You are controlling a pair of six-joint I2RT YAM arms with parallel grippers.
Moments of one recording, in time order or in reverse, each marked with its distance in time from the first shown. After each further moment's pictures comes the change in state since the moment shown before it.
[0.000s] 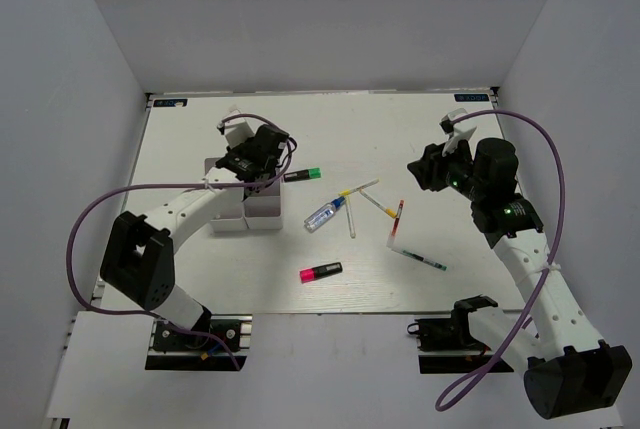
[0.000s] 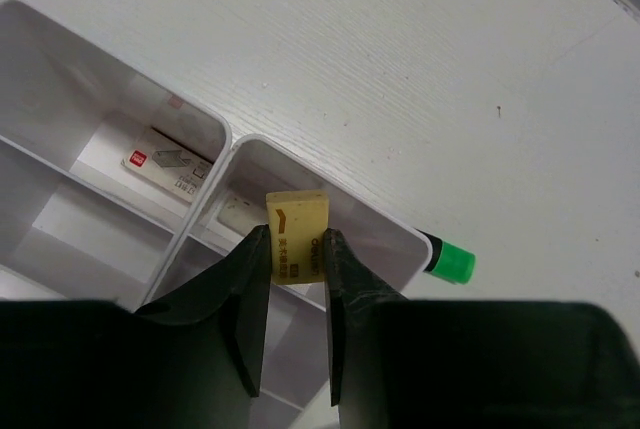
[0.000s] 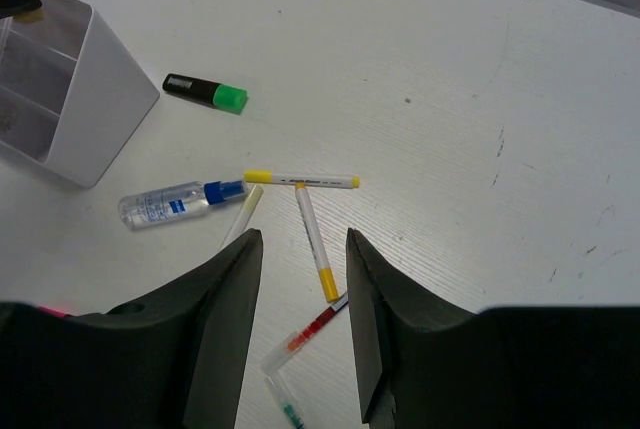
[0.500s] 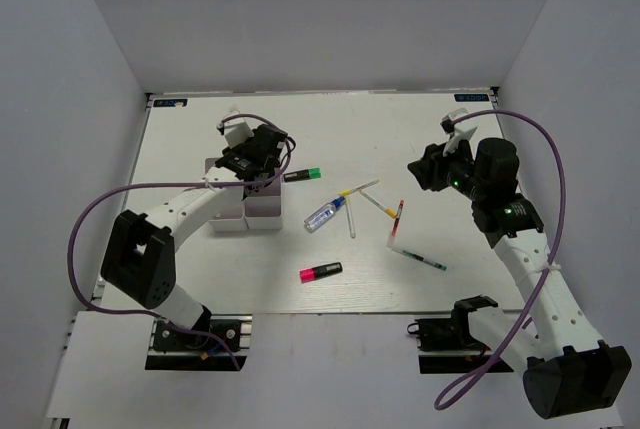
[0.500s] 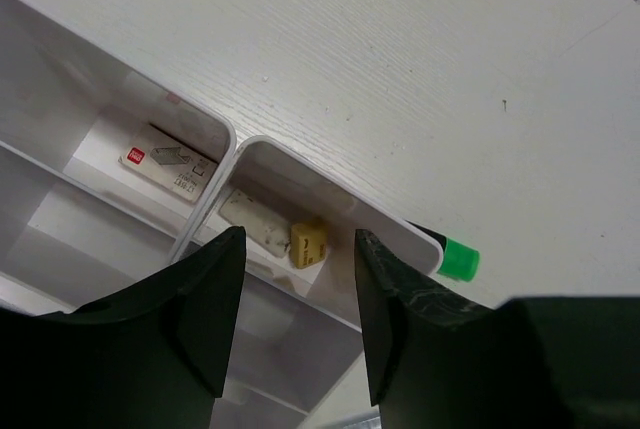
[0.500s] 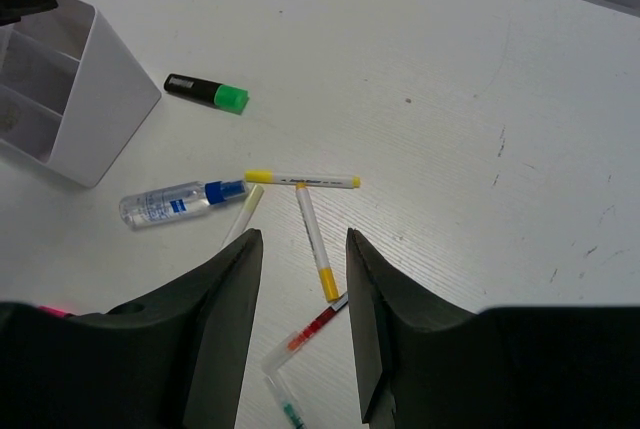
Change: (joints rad) left arm 0.019 0.010 -0.006 0.006 0.024 0.005; right arm -0.011 0.000 0.000 0.000 -0.012 0.000
